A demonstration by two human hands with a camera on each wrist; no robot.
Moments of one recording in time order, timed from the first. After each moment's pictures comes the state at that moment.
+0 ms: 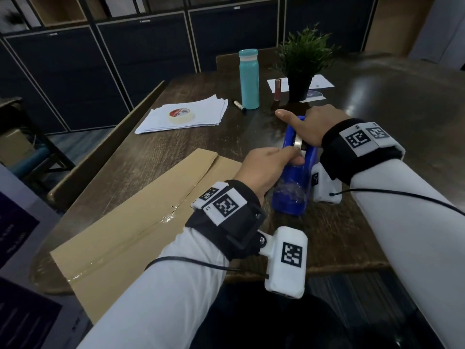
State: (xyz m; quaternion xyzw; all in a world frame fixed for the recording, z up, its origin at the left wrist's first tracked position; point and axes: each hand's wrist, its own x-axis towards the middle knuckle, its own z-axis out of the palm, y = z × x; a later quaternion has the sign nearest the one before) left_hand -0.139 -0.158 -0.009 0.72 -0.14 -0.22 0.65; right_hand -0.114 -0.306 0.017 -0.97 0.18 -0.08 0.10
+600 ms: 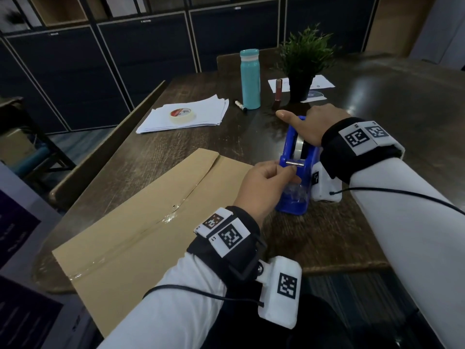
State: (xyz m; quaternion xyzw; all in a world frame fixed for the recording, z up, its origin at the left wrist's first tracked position) left_hand -0.152 -0.148 -0.041 0.71 -0.18 -0.15 0.66; right_hand -0.118 -0.298 0.023 -0.97 0.19 -0.08 0.09
